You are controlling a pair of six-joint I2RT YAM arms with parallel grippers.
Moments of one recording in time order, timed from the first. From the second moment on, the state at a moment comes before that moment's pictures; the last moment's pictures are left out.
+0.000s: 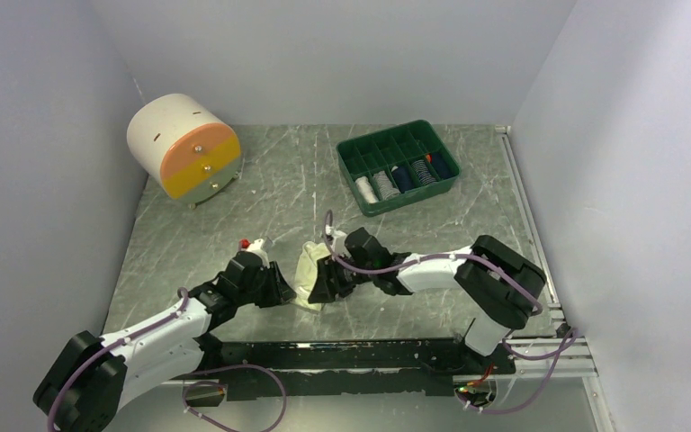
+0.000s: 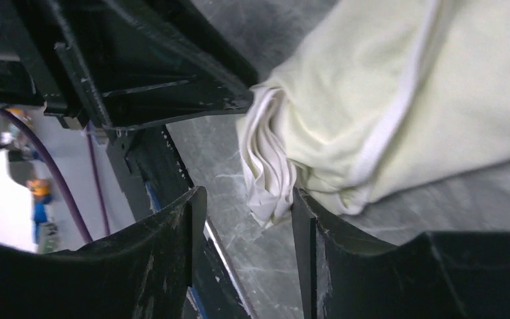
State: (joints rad) left arm -0.62 0.91 0.22 -0.07 0.13 -0.78; right arm 0.91 1.65 0.65 0.36 -0.50 0.64
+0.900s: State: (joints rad) left arm -0.62 0.76 0.20 -0.17 0.14 -0.77; right arm 0.96 1.68 0.67 0.39 -0.35 0.59
